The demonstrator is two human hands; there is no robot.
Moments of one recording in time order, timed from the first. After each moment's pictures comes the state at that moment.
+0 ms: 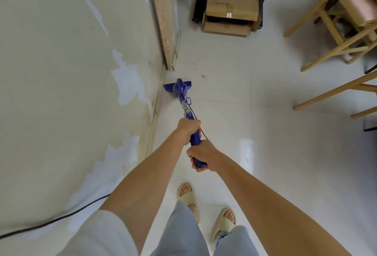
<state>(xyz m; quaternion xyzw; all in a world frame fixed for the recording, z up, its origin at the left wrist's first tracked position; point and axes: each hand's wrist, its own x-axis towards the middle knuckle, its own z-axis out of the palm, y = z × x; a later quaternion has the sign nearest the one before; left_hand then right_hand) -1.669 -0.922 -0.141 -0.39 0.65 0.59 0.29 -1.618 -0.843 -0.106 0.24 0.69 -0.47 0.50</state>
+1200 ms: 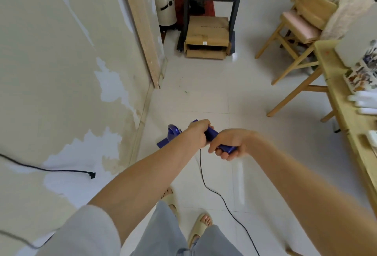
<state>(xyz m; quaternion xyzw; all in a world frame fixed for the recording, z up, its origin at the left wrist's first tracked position) -1.523 -0.703 -0.032 -0.44 0.44 0.75 0.22 -1.517 -0.592 -0.011 0.12 0.71 -0.43 0.54</state>
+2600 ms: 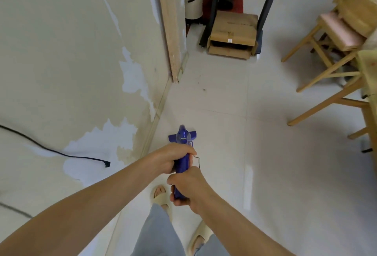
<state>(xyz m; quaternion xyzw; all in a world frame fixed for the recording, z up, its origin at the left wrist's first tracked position) -1.472 -0.826 -0.062 -0.39 0.58 0.62 0.35 -1.418 -0.735 -0.016 0.20 0.64 -0.55 0.49</state>
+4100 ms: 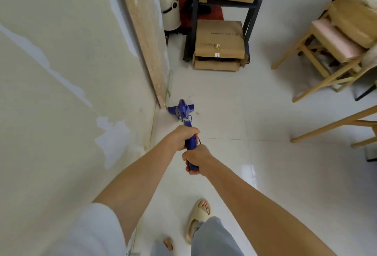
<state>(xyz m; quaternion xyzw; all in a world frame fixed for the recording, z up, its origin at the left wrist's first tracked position) -1.858 -0.924 -0.089 -0.34 0.65 0.58 0.34 -1.805 -0.854 -0.078 0.28 0.69 -0.52 0.42</state>
